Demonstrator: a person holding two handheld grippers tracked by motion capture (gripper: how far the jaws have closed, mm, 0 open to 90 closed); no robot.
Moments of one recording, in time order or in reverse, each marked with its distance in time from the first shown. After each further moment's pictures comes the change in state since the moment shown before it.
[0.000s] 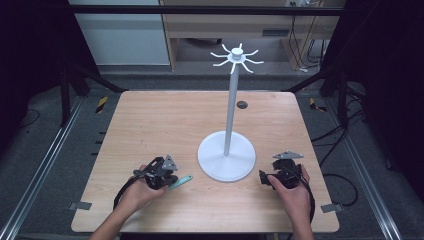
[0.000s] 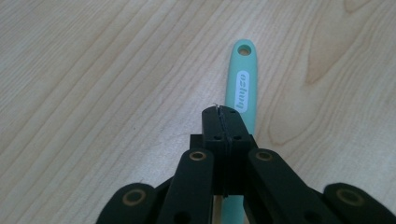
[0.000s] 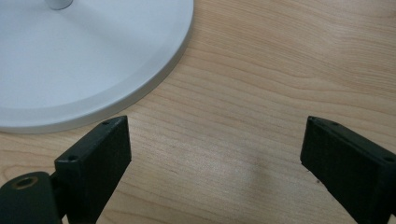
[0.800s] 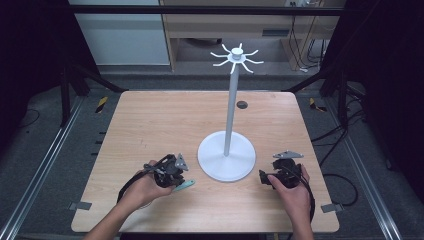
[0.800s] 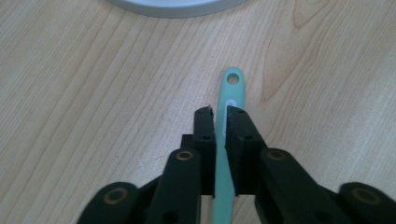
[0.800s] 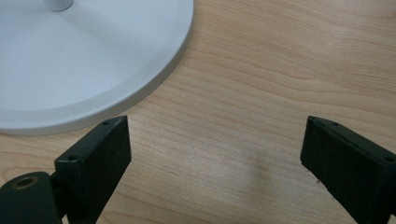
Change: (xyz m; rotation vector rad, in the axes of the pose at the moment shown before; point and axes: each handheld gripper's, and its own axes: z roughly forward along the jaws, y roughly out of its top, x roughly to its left) left arm -0.014 0.037 -0.009 0.105 -0.018 0.110; right arm -0.001 0.001 0.000 -0.001 0.004 0.005
